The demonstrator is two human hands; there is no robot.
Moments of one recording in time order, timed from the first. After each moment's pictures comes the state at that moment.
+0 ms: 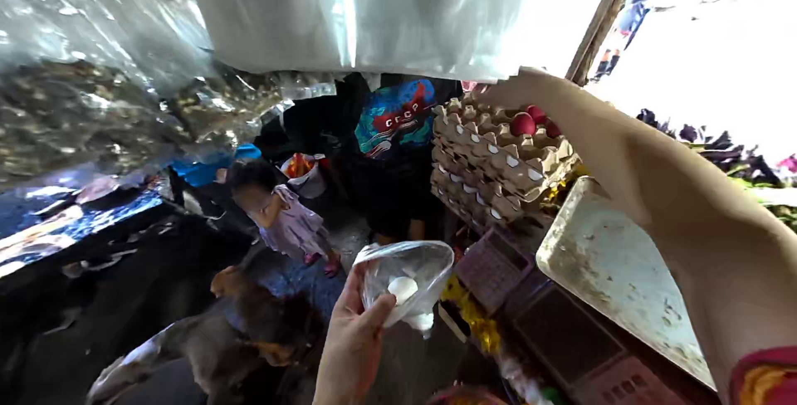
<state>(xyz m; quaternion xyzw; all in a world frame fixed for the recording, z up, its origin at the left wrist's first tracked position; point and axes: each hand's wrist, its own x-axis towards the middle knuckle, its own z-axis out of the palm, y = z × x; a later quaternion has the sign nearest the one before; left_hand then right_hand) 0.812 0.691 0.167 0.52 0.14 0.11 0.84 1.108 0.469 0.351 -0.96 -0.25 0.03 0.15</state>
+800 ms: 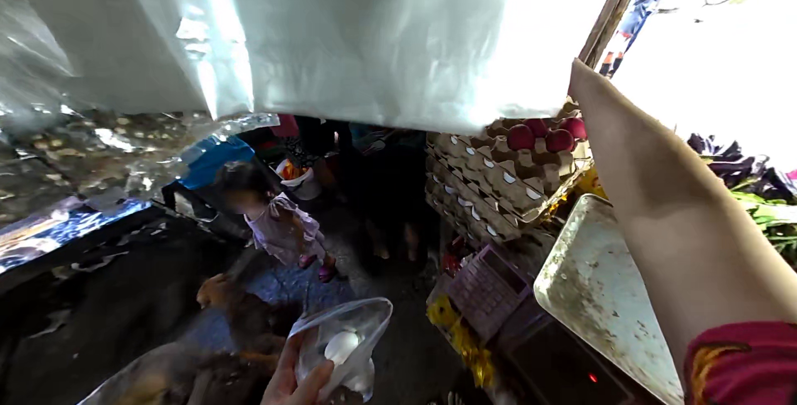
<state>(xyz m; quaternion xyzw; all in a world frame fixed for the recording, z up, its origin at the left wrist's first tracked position) 0.776 0.723 0.138 0.56 0.27 0.14 0.77 1.202 0.375 0.329 -0.93 0.01 -0.04 0.38</state>
